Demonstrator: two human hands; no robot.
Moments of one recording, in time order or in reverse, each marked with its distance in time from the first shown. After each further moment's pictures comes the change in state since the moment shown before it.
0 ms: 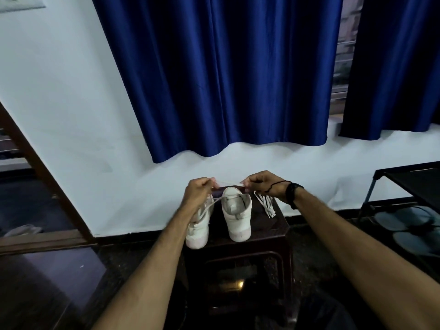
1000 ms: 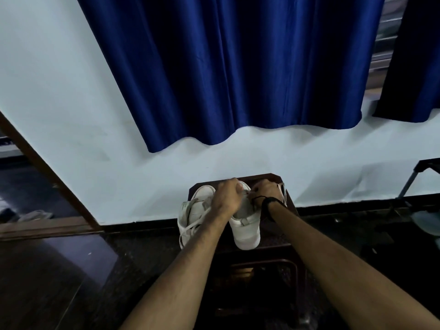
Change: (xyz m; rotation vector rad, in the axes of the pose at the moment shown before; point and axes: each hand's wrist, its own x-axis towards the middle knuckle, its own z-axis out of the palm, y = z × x) left_hand 0.057 -0.040 0.083 0.668 -0.029 0.059; right_hand 0.094 0.083 0.040 -0.323 0.424 0.381
